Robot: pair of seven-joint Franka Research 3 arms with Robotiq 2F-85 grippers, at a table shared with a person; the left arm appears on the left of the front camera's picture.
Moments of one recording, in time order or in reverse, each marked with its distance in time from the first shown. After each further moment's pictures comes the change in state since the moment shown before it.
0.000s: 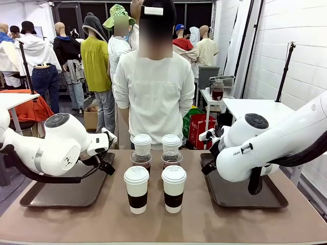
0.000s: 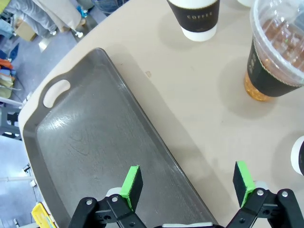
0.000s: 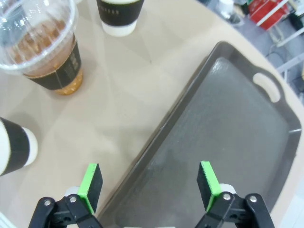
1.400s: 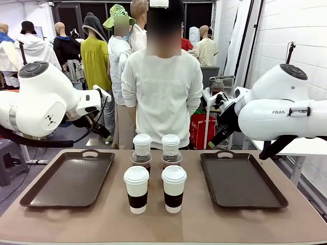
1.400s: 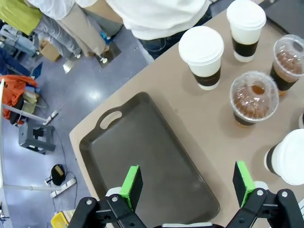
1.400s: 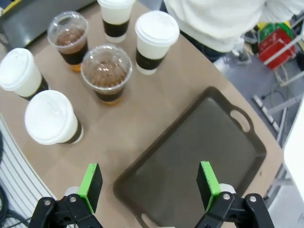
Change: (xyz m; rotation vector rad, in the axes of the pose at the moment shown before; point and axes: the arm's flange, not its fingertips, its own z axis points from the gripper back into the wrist) left arm 0.059 -0.001 0.159 0.057 -0.130 -0.035; right arm 0.038 -0.010 0.159 0.097 -0.124 0.150
